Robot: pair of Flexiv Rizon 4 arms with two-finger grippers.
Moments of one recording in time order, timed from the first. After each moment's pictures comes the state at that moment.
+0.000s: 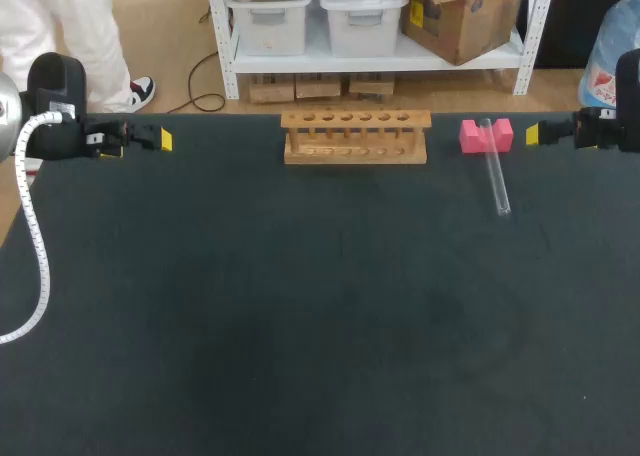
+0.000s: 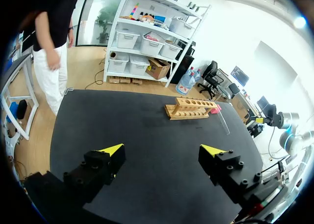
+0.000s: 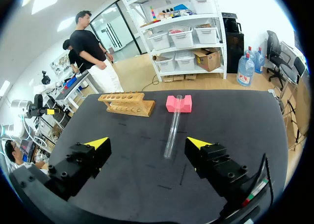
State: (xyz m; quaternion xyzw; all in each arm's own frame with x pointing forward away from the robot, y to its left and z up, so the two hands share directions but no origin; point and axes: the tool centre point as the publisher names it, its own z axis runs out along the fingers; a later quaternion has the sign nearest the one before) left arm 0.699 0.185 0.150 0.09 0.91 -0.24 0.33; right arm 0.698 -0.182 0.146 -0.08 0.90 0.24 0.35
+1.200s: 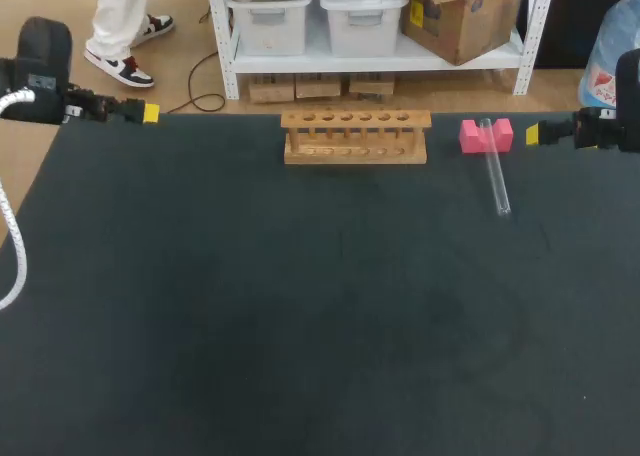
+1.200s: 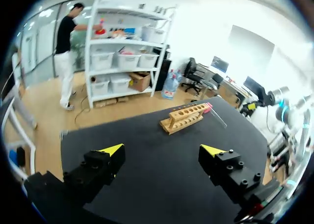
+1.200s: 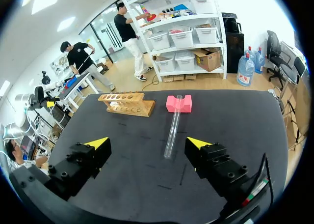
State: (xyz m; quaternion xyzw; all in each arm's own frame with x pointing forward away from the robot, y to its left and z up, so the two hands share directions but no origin) left arm 0.744 0.202 0.178 0.24 0.86 -0.24 0.39; right arm 0.698 -0.182 0.146 -0.08 0.90 0.24 0.35
